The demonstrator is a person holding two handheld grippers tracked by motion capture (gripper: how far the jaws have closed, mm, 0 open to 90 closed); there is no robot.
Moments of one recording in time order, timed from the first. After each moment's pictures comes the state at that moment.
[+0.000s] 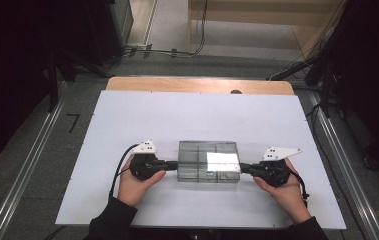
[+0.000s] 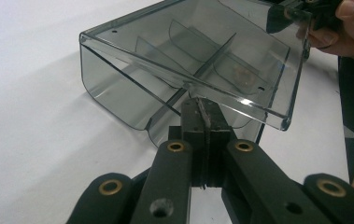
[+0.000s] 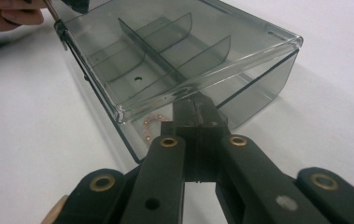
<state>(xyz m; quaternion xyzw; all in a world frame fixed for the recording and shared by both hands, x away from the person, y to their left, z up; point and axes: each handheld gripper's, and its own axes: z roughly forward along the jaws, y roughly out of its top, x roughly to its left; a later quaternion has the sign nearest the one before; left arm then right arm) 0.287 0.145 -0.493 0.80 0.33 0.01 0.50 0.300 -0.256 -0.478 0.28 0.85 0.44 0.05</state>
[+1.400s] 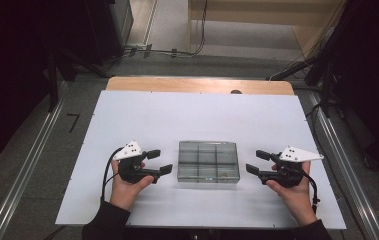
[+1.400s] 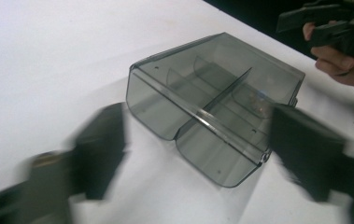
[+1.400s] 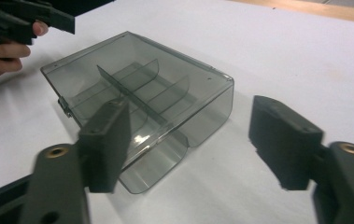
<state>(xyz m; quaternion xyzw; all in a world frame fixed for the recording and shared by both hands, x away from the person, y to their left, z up) 0.268 0.172 -0.488 0.75 0.36 0.08 0.55 0.290 -0.285 -0.466 0.31 0.79 0.51 0.11</state>
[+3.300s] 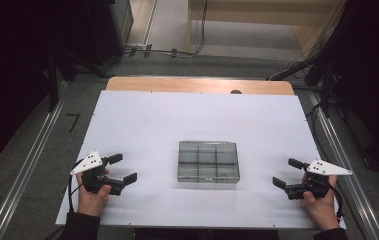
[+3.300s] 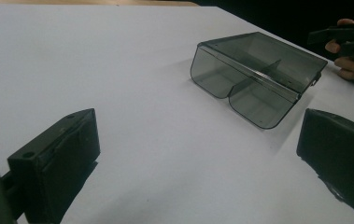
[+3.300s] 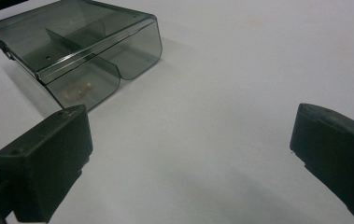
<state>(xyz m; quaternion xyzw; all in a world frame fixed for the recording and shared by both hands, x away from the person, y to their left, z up) 0.236 0.258 -0.506 0.72 0.38 0.12 0.57 0.276 -0.360 -0.499 0.35 0.78 0.49 0.14</state>
